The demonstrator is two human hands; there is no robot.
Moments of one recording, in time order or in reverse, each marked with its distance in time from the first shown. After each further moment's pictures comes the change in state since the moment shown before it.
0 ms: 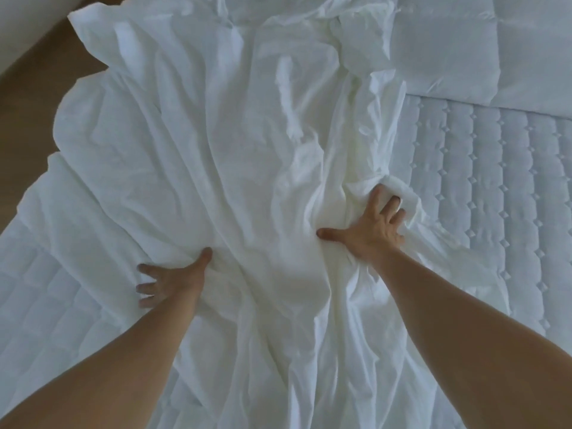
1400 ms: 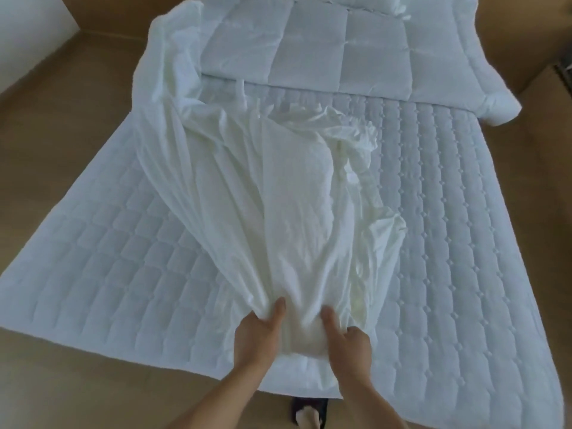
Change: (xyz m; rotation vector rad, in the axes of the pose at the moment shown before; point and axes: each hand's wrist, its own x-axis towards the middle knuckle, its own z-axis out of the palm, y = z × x) left_hand -0.209 -0.259 -0.122 -0.108 -0.619 0.476; right_hand -0.419 0.114 0.080 0.676 -0.024 0.397
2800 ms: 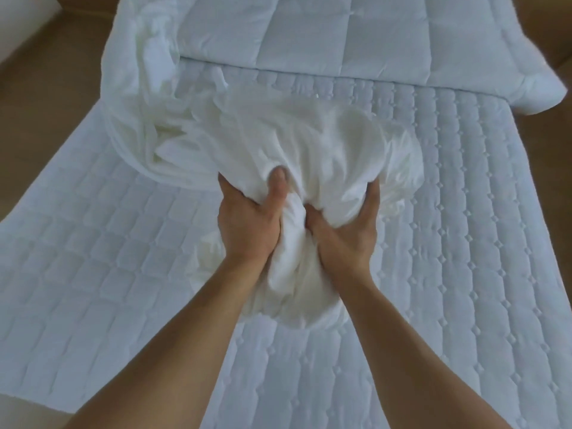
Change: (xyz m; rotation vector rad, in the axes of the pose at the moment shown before) left_hand 0.139 0.190 0.039 -0.173 0.419 0.657; right_hand 0.127 -0.185 0.001 0.221 0.067 -0.612
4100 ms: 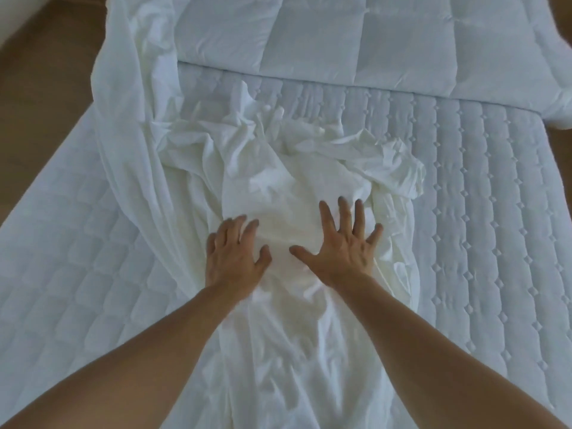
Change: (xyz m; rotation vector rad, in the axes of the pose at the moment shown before) left_hand 0.084 -0.124 0.015 0.975 -0.463 0.244; right_hand 0.118 0.039 0.055 -1.179 -0.351 -0.230
